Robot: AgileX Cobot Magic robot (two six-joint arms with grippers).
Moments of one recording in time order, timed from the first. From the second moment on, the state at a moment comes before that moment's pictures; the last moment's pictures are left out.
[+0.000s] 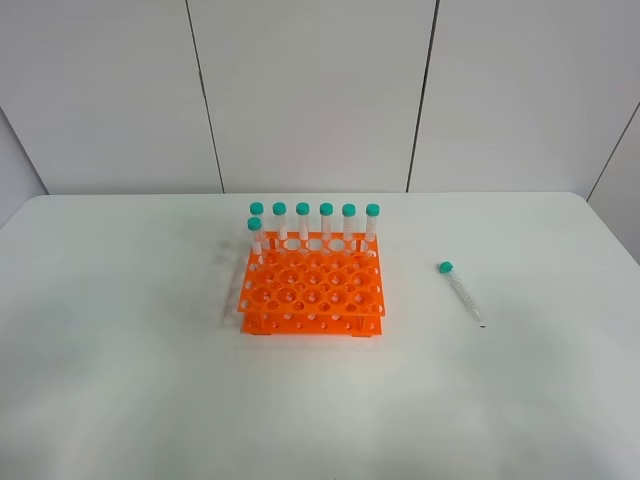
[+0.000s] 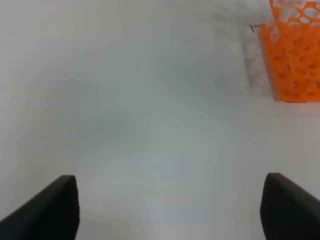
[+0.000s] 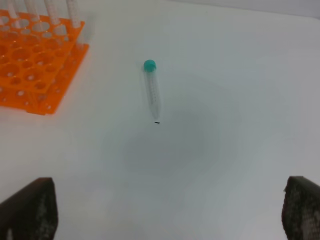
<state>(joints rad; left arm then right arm) -0.02 -0.01 -0.50 0.02 1.05 0.00 0.06 0.00 -0.49 0.07 1.03 -0.07</state>
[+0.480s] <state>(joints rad) -0.02 -0.01 -0.50 0.02 1.05 0.00 0.06 0.00 -0.49 0.07 1.03 -0.07</state>
